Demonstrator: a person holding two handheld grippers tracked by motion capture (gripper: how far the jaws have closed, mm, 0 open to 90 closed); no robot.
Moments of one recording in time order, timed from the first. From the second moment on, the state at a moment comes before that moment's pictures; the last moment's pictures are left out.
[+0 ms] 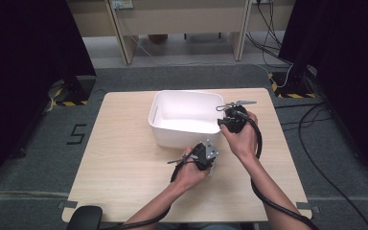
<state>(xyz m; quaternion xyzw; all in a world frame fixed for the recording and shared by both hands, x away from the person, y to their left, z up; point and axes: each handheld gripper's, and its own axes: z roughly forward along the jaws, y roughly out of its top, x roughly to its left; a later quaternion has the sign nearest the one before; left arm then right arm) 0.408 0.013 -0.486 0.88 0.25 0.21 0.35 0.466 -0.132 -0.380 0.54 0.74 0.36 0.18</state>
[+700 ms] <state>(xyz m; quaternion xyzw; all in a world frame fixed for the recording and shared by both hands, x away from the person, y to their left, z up) 0.405 0.008 -0.454 0.87 0.24 0.22 0.38 0.466 -0.131 -0.380 0.54 0.74 0.36 0.17</state>
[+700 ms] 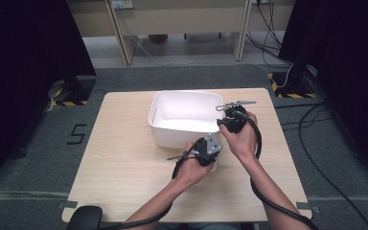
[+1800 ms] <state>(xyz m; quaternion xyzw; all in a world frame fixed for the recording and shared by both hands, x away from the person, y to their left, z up) 0.390 0.027 -0.428 0.86 0.22 0.23 0.38 0.468 -0.130 -0.381 0.54 0.74 0.36 0.18</state>
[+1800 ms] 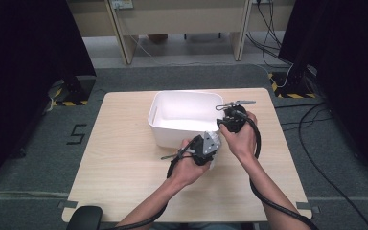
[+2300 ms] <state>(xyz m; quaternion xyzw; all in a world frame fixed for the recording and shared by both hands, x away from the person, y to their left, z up) 0.373 0.118 -0.431 0.86 0.27 0.25 0.36 0.470 -0.129 -0.382 0.55 0.73 0.36 0.17</state>
